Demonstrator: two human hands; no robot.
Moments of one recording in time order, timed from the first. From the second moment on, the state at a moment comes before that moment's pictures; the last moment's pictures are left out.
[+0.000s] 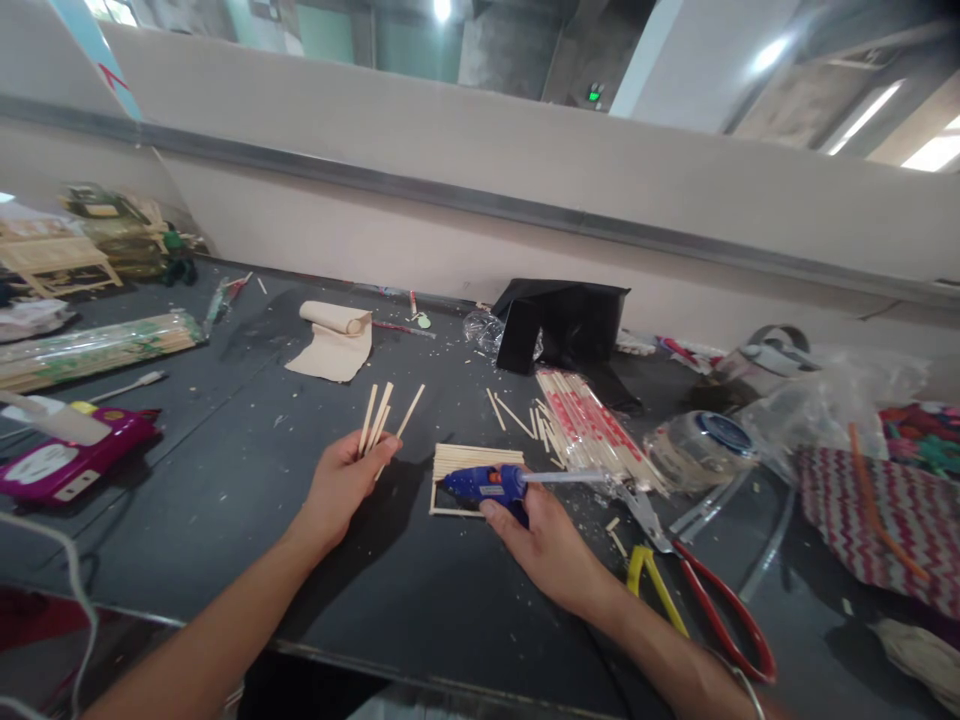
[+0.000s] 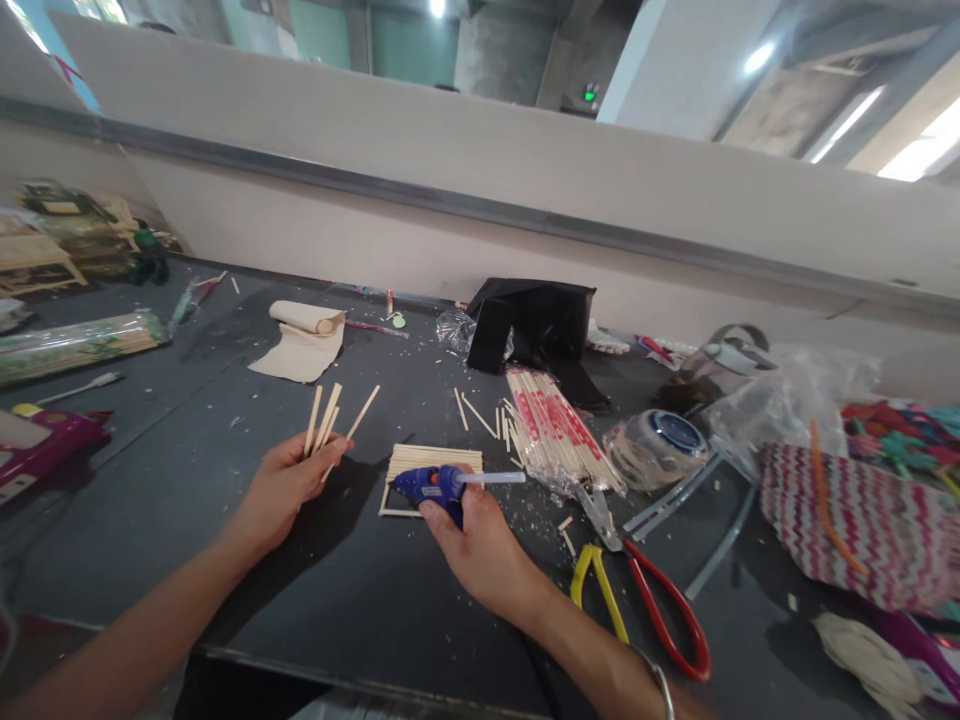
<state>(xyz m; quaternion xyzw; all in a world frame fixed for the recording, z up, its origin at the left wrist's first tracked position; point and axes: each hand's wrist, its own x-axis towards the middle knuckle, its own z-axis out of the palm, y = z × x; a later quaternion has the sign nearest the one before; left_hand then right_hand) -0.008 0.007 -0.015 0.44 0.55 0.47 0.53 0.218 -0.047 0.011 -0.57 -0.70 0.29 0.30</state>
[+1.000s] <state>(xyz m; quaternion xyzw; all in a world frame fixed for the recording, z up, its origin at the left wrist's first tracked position) -0.008 0.002 -0.008 0.47 0.51 0.48 0.53 0.452 -0.004 0.068 -0.72 -0.64 -0.21 0.14</state>
